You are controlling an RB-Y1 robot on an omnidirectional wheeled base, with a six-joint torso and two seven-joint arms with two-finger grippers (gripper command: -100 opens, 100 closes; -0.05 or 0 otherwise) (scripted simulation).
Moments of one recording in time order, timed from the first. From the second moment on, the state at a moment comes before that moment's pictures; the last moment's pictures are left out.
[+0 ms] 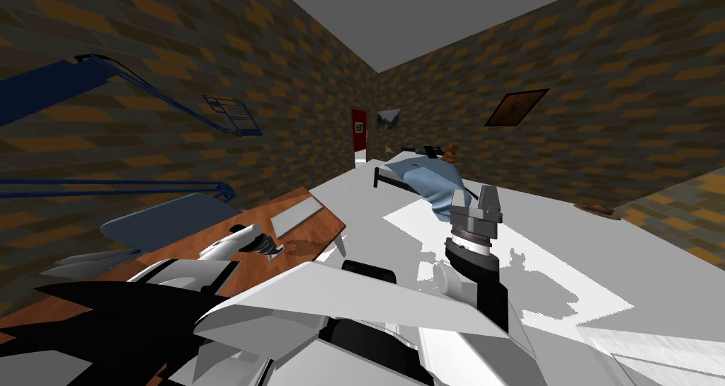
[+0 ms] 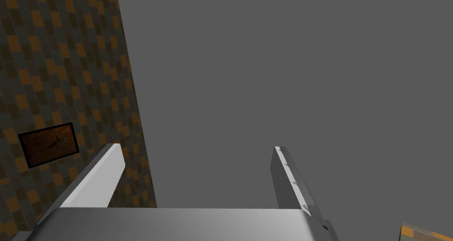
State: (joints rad) left arm -0.06 0.87 0.21 -0.53 0.99 0.85 0.18; right arm 0.46 0.00 -0.01 -2.27 0.00 -0.56 0.12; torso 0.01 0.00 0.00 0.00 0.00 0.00
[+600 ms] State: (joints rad) left arm -0.06 0.88 0.19 -0.42 1.04 0.96 0.21; right arm 0.46 0.00 -0.01 -2.27 0.00 -0.56 0.12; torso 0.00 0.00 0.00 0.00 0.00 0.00
